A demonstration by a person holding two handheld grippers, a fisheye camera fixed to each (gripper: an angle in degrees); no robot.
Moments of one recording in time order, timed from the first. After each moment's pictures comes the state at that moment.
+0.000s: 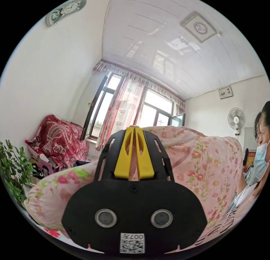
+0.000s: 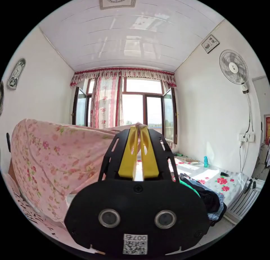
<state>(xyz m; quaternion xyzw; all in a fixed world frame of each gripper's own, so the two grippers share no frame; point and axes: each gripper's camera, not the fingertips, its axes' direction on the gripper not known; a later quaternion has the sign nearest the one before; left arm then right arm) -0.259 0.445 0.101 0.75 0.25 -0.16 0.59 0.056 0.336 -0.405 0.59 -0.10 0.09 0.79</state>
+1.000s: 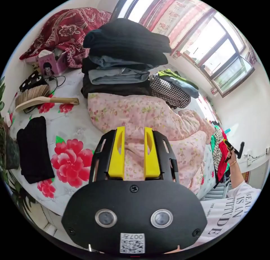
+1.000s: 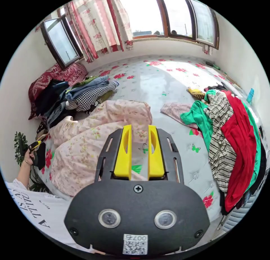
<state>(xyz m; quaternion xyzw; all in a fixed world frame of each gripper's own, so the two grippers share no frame) -0.200 0.119 0.357 0.25 0.31 -0.20 0.90 -0.131 -0.059 0.001 0.10 -0.22 -0.02 0.97</state>
